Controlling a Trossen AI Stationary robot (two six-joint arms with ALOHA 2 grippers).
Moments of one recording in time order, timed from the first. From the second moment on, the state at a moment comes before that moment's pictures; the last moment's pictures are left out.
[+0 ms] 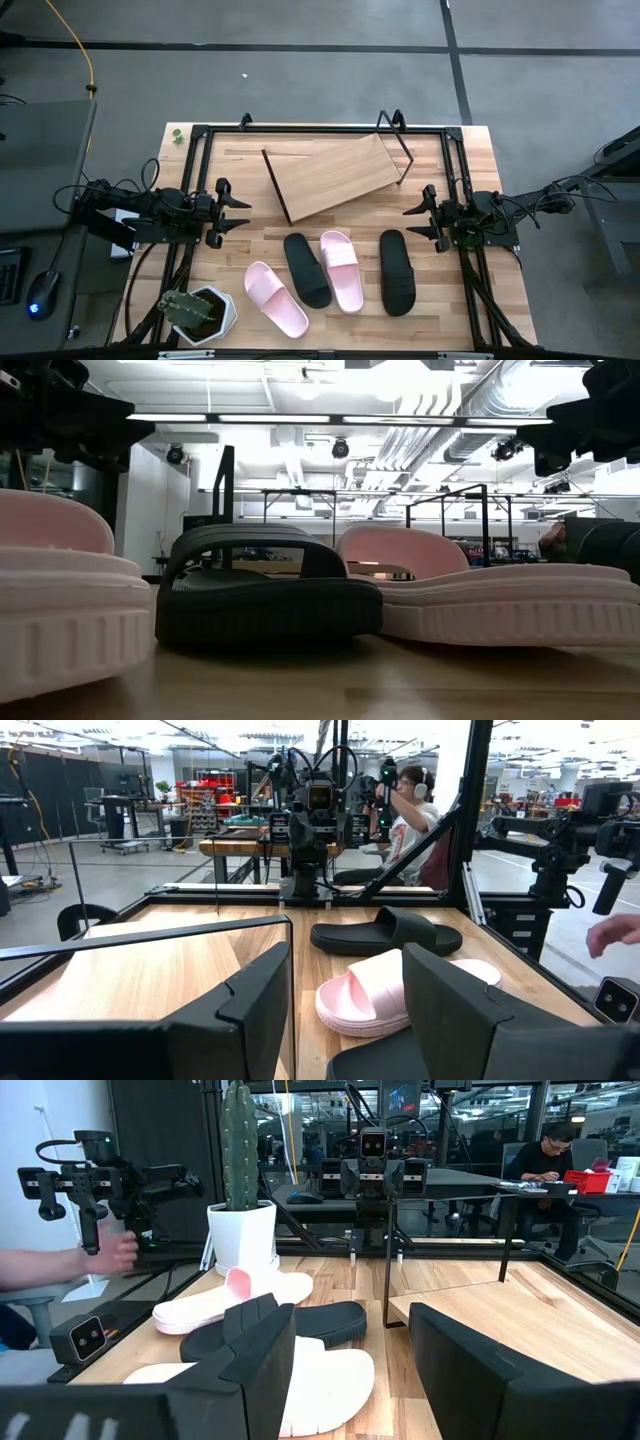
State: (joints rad) left arm -0.11 0.01 0.01 0.05 -0.19 0.00; right arm 0.23 0.01 0.01 0.04 0.10 0.00
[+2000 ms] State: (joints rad) left arm -0.11 0.01 0.10 0.16 -0.26 -0.03; right arm 0.23 0.01 0.01 0.07 0.21 0.07
